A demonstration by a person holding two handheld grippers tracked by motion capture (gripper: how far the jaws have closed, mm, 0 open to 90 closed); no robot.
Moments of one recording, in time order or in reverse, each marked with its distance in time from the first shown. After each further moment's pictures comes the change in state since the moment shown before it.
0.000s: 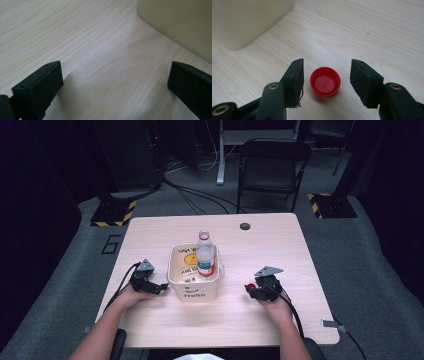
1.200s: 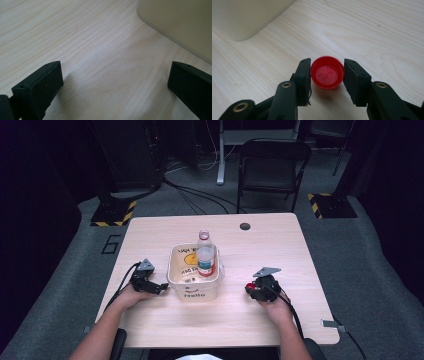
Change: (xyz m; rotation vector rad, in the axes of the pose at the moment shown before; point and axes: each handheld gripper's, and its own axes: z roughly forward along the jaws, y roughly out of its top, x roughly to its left) left arm 0.000 0.001 0.001 0.001 -0.003 0.001; right arm 0.002 0.001 0.002 0.049 0.042 -0.010
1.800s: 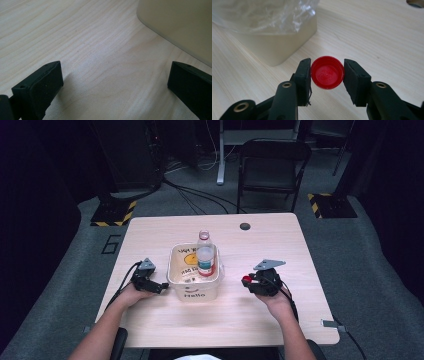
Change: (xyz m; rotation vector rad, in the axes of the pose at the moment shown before) left arm 0.001 0.003 0.003 0.001 -0.008 0.002; right arm 0.009 0.034 -0.038 -0.099 0.064 -0.016
